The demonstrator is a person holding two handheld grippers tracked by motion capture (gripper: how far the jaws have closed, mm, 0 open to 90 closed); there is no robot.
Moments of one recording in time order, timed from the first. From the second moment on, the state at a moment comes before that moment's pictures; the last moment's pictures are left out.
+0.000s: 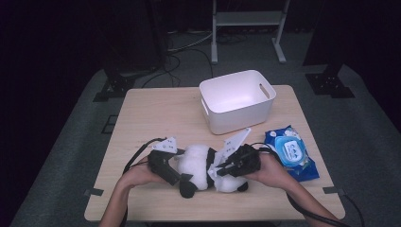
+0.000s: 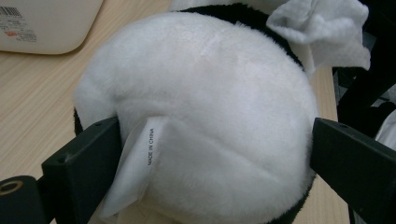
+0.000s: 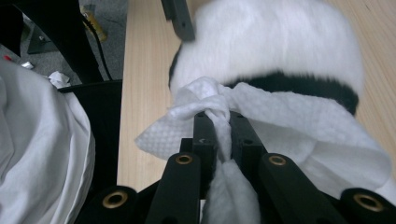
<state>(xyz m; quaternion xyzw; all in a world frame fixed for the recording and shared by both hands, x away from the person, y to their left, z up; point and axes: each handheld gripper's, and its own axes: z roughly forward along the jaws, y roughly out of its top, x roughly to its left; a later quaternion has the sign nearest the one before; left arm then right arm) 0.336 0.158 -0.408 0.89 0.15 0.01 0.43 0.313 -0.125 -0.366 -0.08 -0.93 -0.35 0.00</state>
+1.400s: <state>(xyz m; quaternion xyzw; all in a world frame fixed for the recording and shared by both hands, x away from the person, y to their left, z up) 0.337 0.161 -0.410 0.89 0.14 0.00 0.44 0.351 -0.061 -0.355 -0.07 -0.92 -0.39 0.00</state>
